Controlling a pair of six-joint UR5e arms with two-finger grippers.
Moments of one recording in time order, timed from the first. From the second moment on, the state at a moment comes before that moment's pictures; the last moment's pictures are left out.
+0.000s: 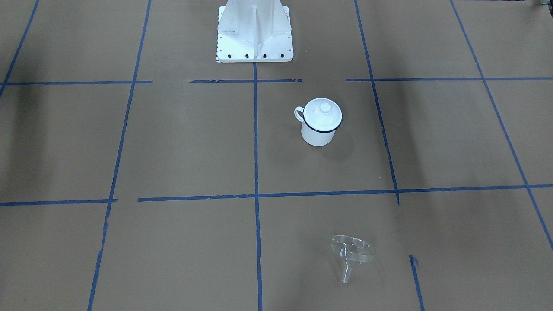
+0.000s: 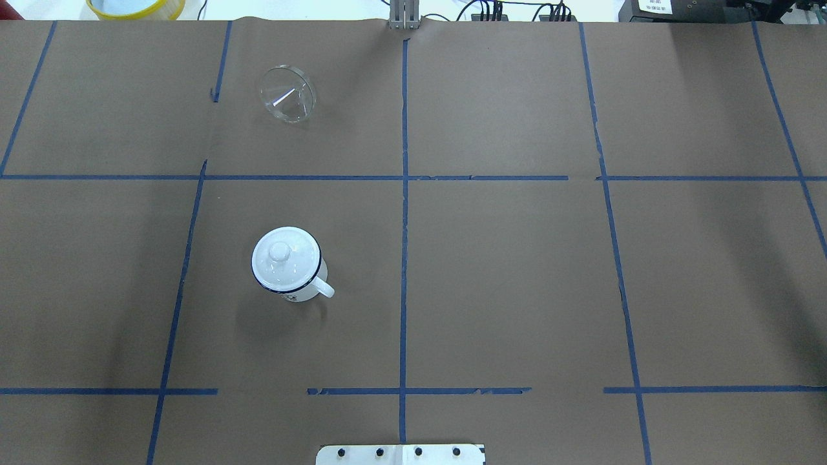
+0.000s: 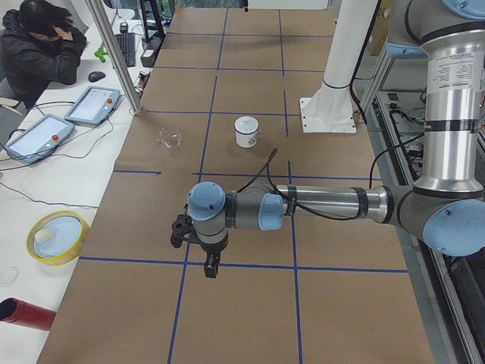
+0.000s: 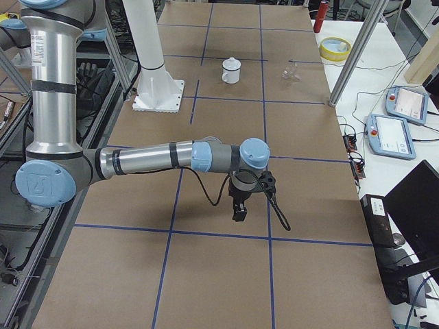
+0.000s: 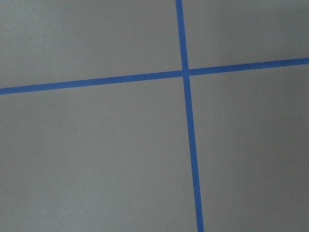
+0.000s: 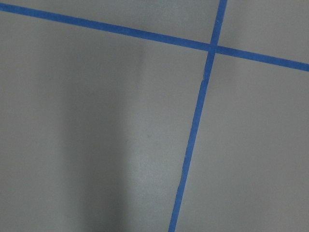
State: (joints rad) left arm -1.59 -1.51 -1.66 -1.56 -2.34 0.10; right arm 1.45 -1.63 1.79 -1.79 2.31 -0.13
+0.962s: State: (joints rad) left arm -1.57 -1.54 -1.67 -1.64 -2.32 0.09; right arm 1.45 -1.63 1.79 -1.79 2.31 -0.13
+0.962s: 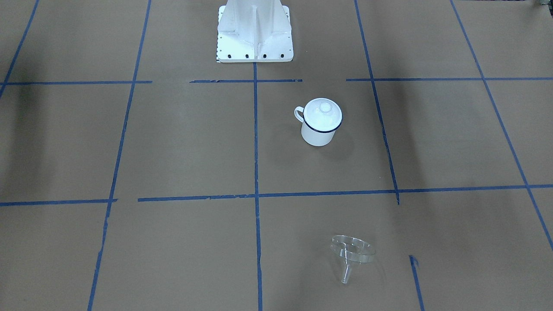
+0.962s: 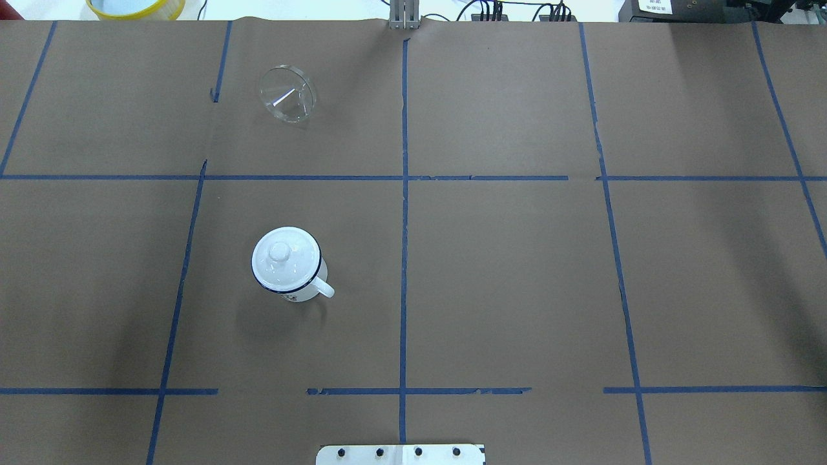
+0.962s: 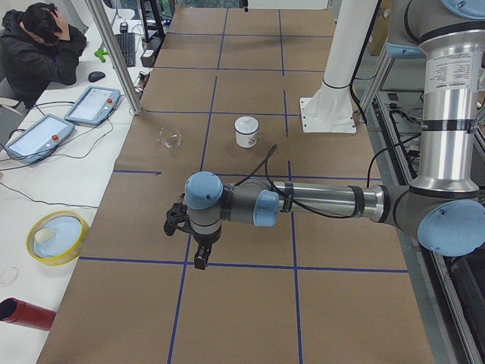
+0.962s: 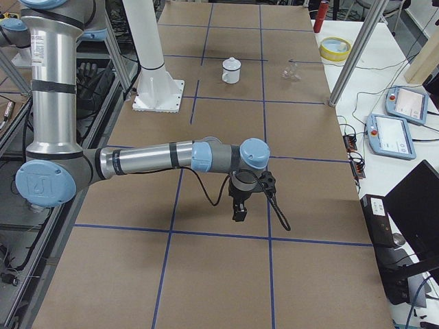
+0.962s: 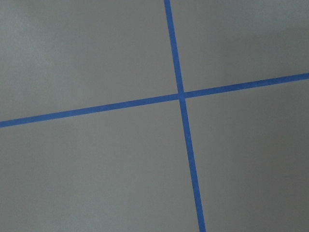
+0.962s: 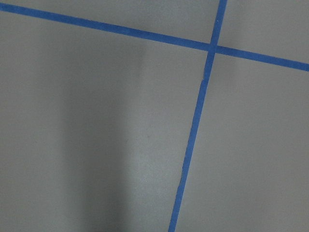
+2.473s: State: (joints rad) left arm -1.26 -1.72 -1.81 -1.86 -2.27 -0.47; right arm 1.45 -1.63 1.79 -1.79 2.31 -0.13
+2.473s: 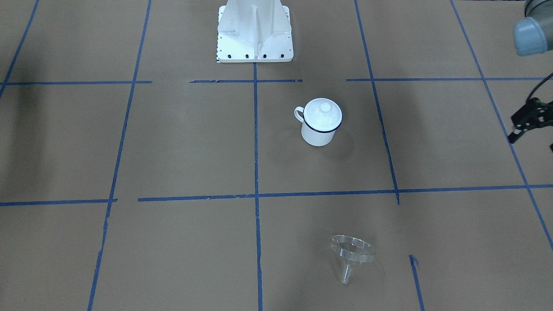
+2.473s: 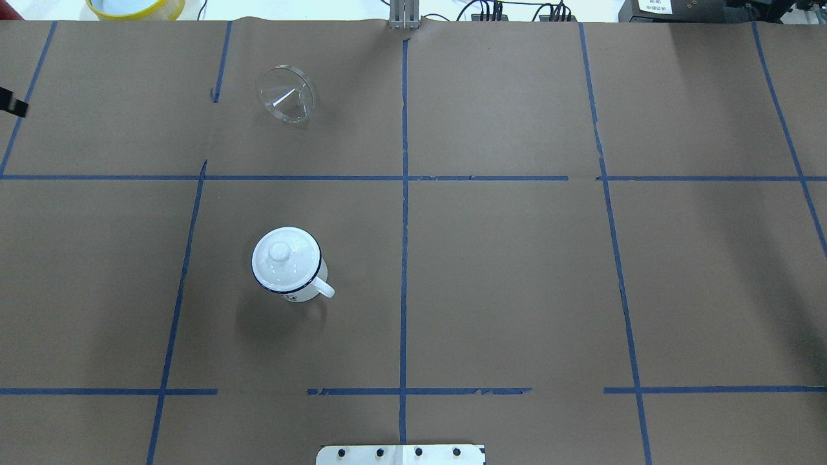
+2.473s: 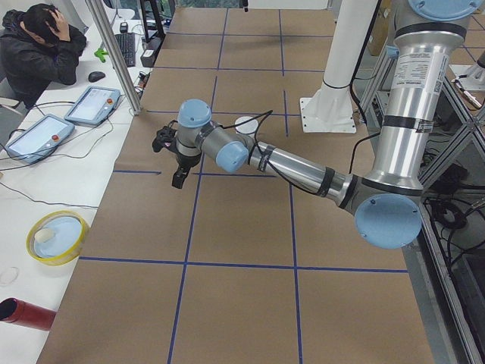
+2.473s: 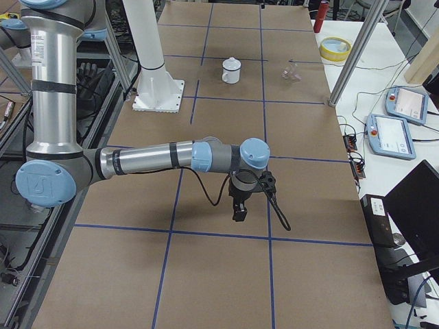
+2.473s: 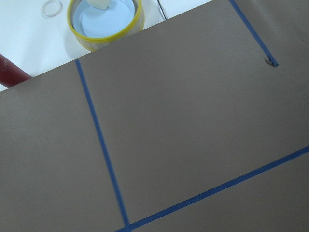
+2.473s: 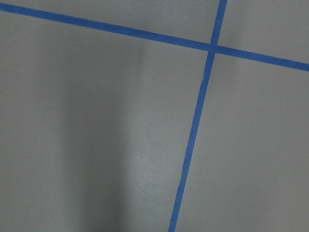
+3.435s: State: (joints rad) left arm -0.72 -2.03 -1.96 -1.48 -1.98 -1.20; right arm 1.45 -1.63 1.79 -1.79 2.31 -0.13
